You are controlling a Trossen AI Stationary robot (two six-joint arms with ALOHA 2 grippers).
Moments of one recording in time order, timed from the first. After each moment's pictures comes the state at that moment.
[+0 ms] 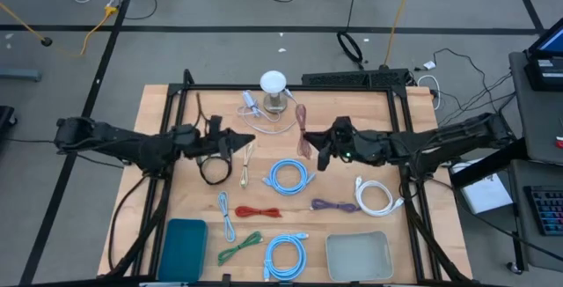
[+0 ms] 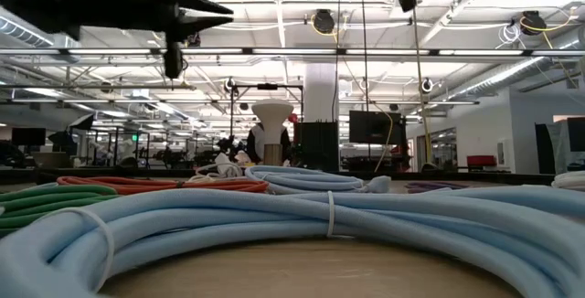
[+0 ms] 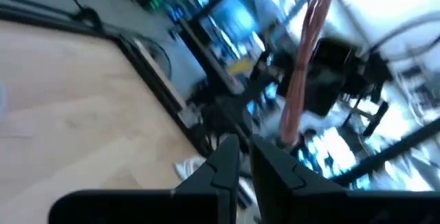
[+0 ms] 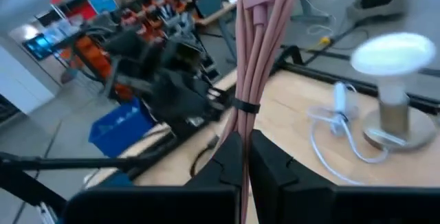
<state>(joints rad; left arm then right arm) 0.05 1.08 0.37 0.79 -0.08 -0.90 0.17 1.23 0.97 0.06 0.55 0.61</state>
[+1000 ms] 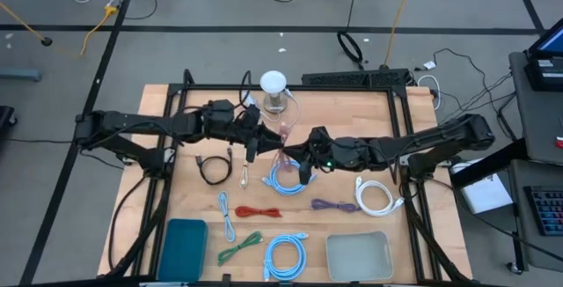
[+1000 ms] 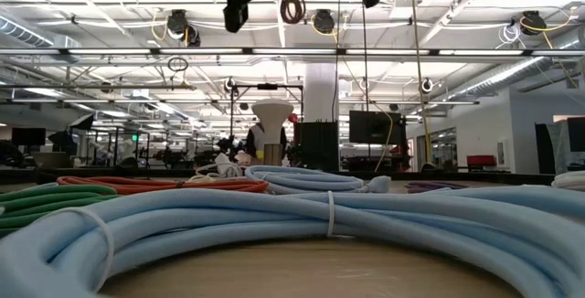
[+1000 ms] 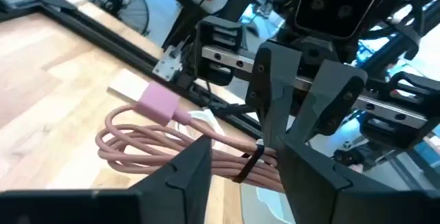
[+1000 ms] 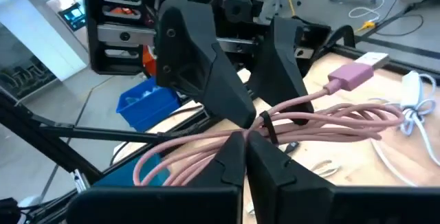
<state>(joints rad) 0.13 1.31 0.96 0.12 0.26 -0.57 0.20 1.42 1.10 0.12 0.43 0.56</state>
